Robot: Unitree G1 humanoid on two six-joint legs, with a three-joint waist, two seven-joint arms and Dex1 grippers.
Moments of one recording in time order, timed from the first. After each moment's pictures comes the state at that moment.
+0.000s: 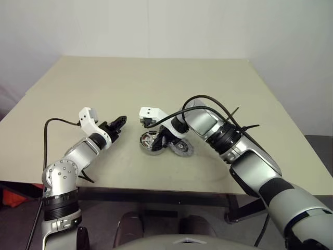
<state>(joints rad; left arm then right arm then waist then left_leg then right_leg) -0.25 0.27 0.36 -0.19 -1.07 0.91 0.07 -1.02 -0.23 0.65 0.34 -0.02 0.93 1.35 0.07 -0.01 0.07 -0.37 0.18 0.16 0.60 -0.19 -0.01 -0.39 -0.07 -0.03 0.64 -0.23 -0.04</state>
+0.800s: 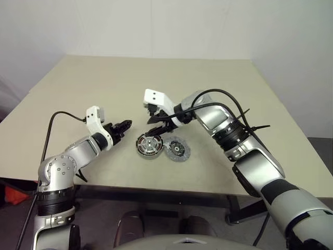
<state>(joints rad) -0.25 0.42 0.24 -0.21 -1.00 1.01 -0.06 -1.01 -0.30 0.46 0.48 0.01 0.57 1.12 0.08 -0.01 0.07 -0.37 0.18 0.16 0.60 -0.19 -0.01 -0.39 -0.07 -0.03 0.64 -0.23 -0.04</state>
